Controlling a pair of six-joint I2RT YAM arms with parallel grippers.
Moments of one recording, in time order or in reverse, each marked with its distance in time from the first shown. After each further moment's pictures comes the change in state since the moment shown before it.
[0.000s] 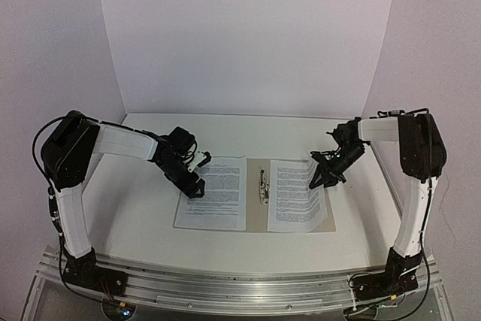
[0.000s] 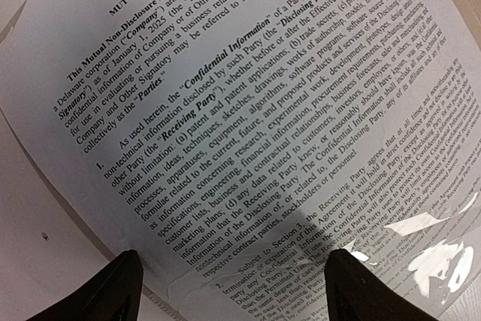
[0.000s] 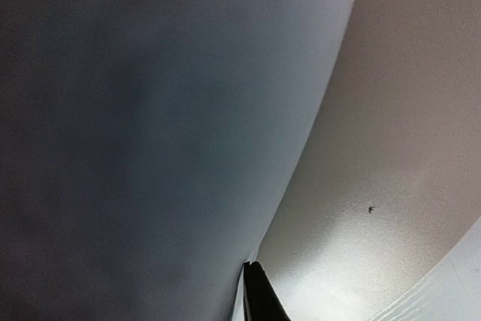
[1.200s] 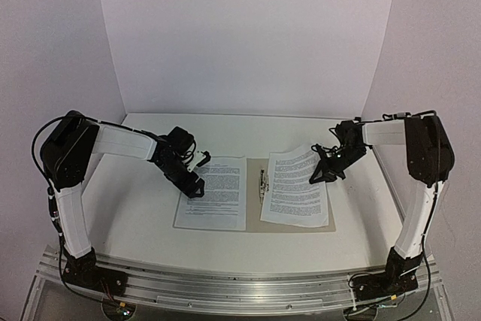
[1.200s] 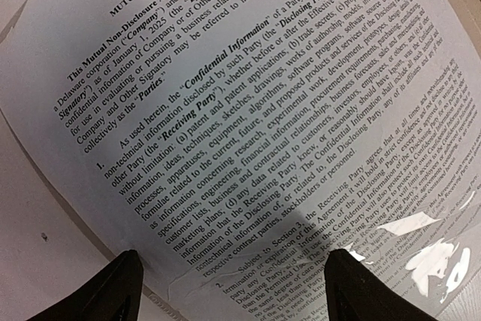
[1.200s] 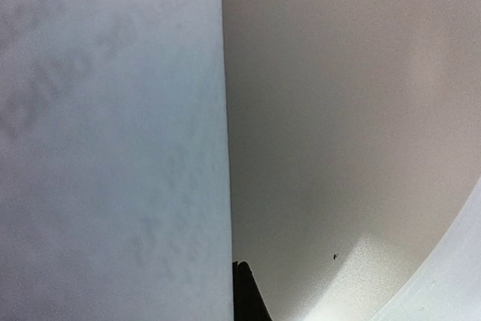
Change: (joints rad) left arm 0.003 -0.004 -0.007 0.008 0.015 0.003; right arm 0.002 -0.085 -0.113 0.253 0.069 -0.020
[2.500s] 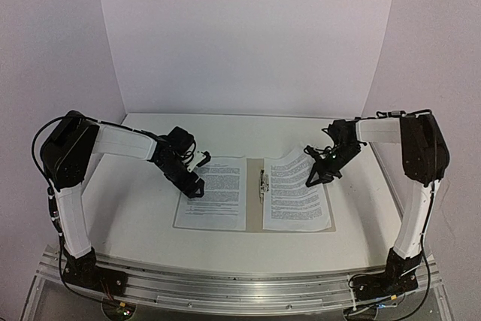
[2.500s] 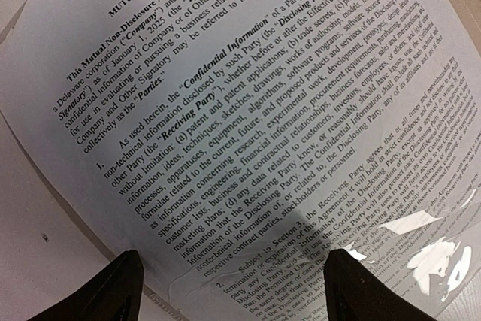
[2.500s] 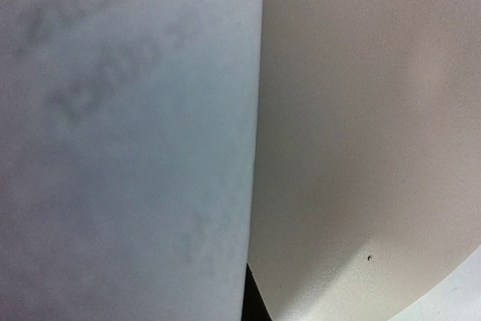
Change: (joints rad) left arm 0.000 0.000 0.000 -0.001 0.000 0.007; right arm 0.051 0.029 0.070 -0.119 0.026 -0.150
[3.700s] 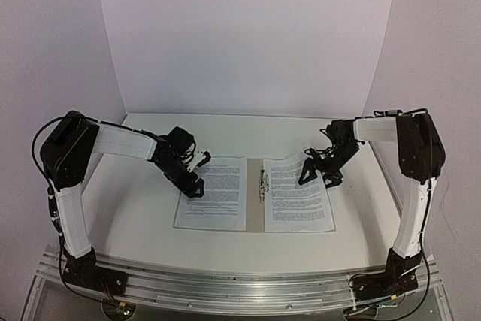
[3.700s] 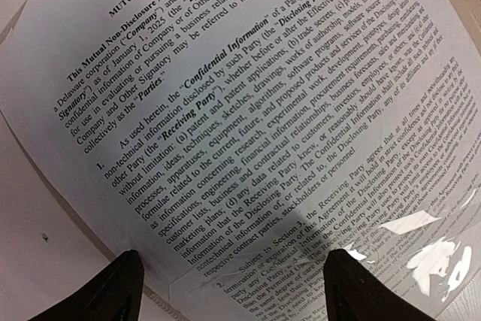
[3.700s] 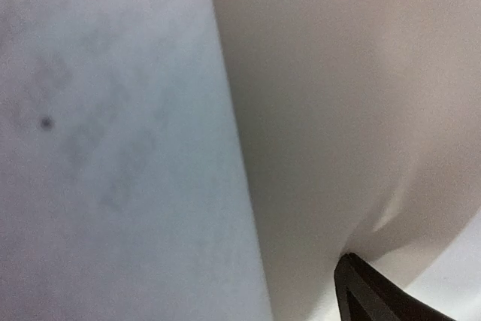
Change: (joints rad) left arm 0.000 0.000 0.000 0.000 0.000 0.001; right arm 0.000 0.049 0.047 -0.042 0.061 0.109
